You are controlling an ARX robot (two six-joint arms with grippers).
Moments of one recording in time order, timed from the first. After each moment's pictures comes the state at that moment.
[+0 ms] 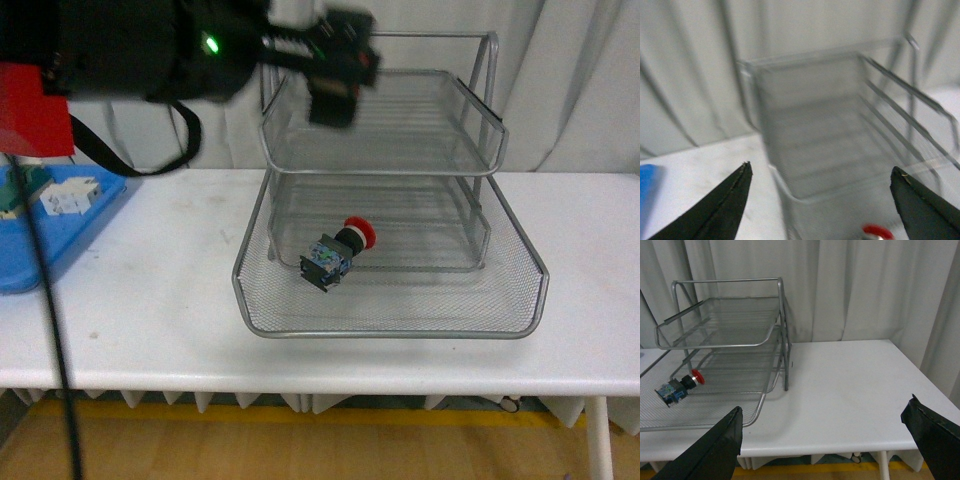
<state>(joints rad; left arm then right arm) -0.44 1.71 0.96 0.57 -0.13 0.09 0.00 0.00 0.01 0.00 0.00 0.00</state>
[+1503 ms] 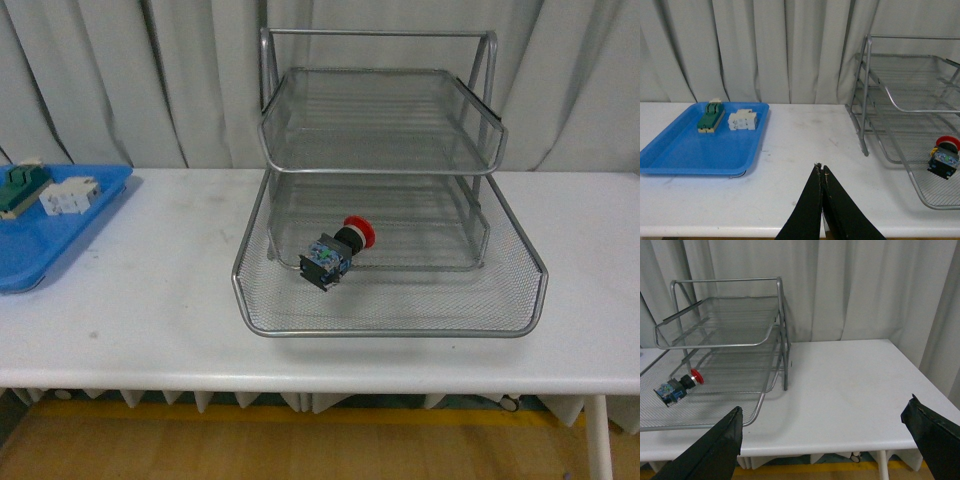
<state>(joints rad) 0.00 0.56 0.01 0.55 0.00 0.00 0.00 0.00 0.01 0.00 0.00 0.00</state>
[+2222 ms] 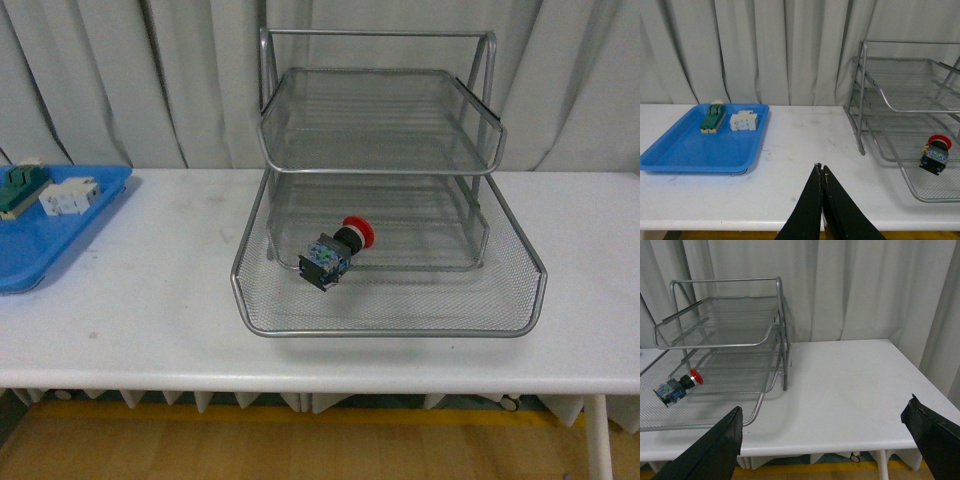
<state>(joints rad) 0.00 0.25 0.01 0.25 0.00 0.00 0.00 0.00 0.01 0.00 0.00 0.00</state>
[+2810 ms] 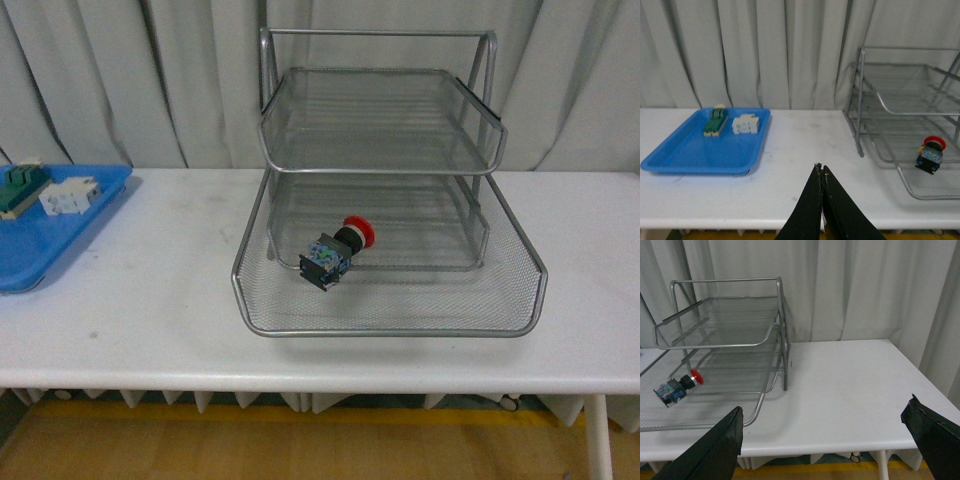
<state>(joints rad) 0.00 0.01 0.01 0.01 0.00 0.00 0.00 0.00 0.01 0.00 0.00 0.00</state>
